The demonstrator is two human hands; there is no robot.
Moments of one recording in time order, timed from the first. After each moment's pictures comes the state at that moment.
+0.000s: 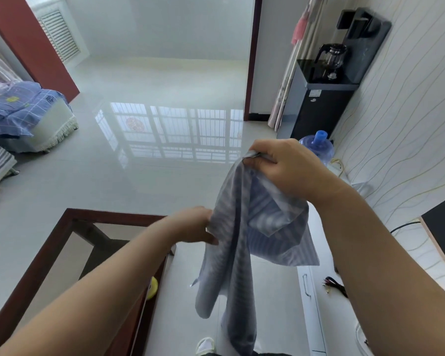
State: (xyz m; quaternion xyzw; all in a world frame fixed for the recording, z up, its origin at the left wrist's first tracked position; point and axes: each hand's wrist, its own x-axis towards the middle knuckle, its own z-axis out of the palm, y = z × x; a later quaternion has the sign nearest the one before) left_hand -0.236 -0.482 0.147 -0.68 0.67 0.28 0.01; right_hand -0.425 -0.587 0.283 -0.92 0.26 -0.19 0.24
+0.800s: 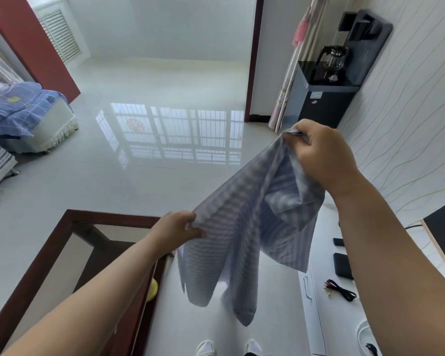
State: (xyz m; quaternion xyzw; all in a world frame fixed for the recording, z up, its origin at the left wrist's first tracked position) left_hand -0.206 -0.450 0.114 -0.78 0.56 0.22 -0.18; right_hand -0.444 -0.626 0.275 -0.85 0.39 -0.31 0.15
